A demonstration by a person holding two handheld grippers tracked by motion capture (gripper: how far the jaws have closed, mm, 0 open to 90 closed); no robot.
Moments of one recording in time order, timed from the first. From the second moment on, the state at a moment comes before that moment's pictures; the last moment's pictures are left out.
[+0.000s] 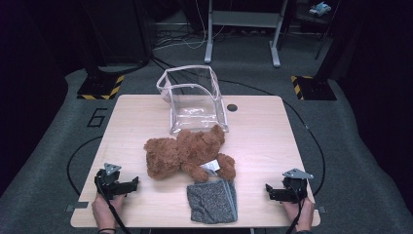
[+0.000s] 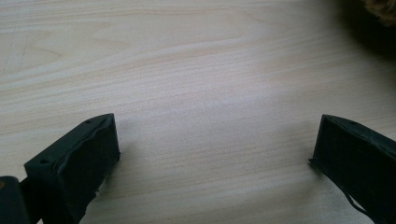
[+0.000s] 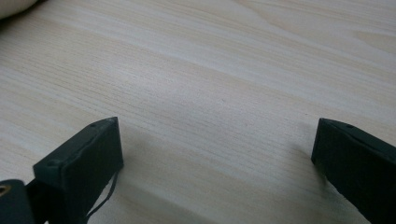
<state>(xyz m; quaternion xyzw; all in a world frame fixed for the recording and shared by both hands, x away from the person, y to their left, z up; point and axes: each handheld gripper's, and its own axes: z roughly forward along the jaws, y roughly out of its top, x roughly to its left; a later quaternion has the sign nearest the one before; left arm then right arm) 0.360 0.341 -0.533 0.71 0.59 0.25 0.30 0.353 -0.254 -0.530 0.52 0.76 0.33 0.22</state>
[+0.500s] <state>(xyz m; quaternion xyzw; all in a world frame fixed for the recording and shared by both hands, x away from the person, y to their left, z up) 0.361 0.341 -0.533 0.71 0.59 0.25 0.30 0.353 -0.253 -0.530 0.52 0.76 0.32 0.22</state>
